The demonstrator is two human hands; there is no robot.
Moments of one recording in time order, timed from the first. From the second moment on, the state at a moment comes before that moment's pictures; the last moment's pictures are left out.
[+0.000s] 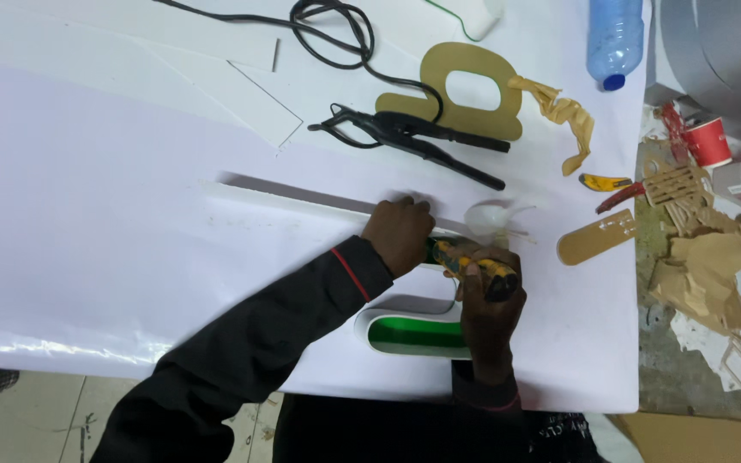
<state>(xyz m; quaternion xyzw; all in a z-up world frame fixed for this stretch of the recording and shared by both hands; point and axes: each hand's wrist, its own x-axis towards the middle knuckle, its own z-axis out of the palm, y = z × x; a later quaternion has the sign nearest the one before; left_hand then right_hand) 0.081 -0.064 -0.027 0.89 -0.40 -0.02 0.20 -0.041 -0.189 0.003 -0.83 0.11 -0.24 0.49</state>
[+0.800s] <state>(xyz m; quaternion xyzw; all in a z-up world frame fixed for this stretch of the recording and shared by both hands) 0.079 -0.063 -0.026 0.90 -0.40 -0.05 0.18 -0.043 -0.185 0.026 -0.86 0.12 -0.22 0.44</state>
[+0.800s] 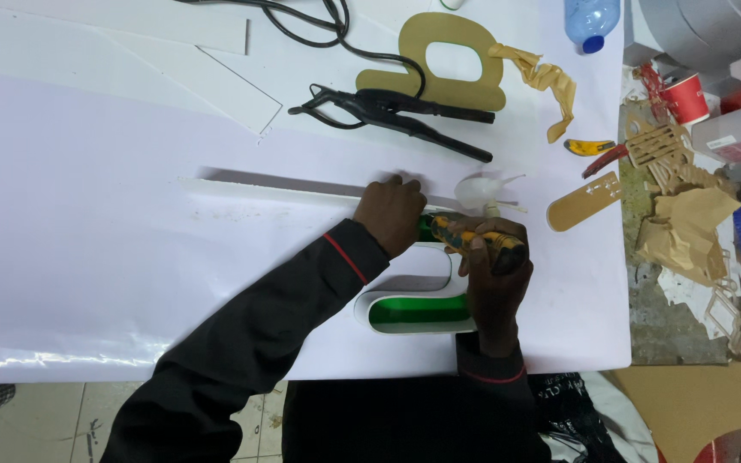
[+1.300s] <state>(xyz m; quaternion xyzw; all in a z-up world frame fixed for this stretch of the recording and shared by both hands) 0.082 -0.065 -0.034 0.89 -0.41 -0.06 0.17 -0.045 -0.180 0.044 -0.85 0.09 -0.25 0.46</state>
